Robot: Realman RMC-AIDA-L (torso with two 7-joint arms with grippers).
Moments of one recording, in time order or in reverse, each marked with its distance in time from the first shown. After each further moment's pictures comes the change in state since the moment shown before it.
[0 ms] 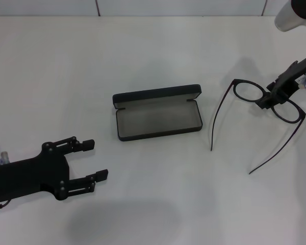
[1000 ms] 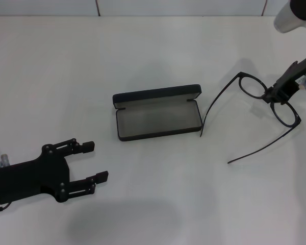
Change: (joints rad) left arm 0.009 -0.005 -0.002 -0.004 -0.002 -0.002 0.005; right arm -0.006 0.006 -0.006 -0.024 -0.013 -0.014 -0.001
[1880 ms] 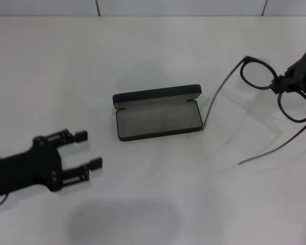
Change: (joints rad) left arm -0.006 -0.004 -0.091 -0.004 -0.013 0.063 -0.066; right arm -0.059 -0.057 0.256 -0.195 0.155 -0.384 -0.164
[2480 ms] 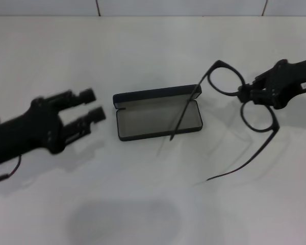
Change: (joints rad) left arm -0.087 0.013 -0.056 -0.101 -0.168 0.156 -0.094; right arm -0.129 0.075 0.000 0.034 0.251 0.074 -0.238
